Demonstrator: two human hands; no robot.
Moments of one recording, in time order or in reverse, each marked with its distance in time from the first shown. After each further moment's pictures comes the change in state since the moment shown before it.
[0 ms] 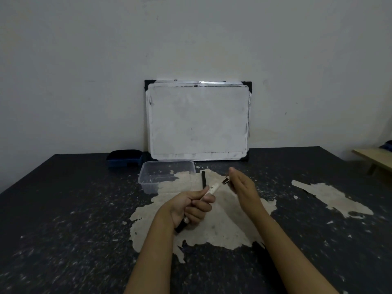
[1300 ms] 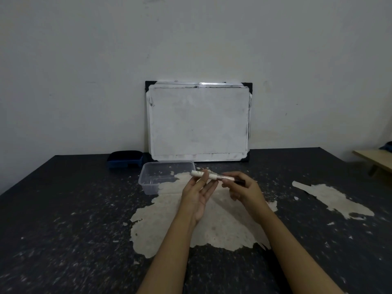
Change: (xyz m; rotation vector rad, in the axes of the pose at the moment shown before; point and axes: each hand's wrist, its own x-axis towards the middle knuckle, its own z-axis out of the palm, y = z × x) left_hand 0.039 -0.010 0.025 -0.060 0.600 0.900; right_hand -0.002 -0.002 -0.013 0.204 -0.038 0.237
